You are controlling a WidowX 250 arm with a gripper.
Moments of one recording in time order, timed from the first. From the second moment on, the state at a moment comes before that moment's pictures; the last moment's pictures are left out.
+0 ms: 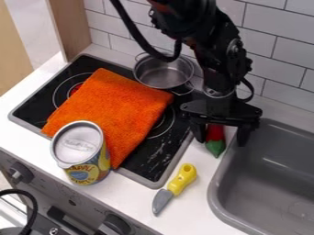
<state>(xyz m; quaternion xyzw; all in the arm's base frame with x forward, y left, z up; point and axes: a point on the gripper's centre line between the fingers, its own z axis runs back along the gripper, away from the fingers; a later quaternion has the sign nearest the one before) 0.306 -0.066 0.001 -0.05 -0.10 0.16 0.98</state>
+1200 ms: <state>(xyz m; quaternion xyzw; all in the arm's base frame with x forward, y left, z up) 0.300 -0.052 0.003 -0.05 -0.09 0.20 0.97</state>
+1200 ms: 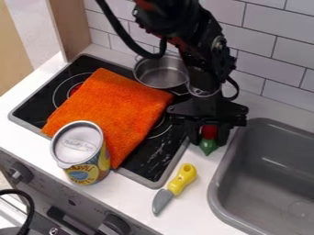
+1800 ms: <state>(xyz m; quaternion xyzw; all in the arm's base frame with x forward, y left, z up) 0.312 -0.051 -0.002 -0.03 -0.09 0.21 0.97</state>
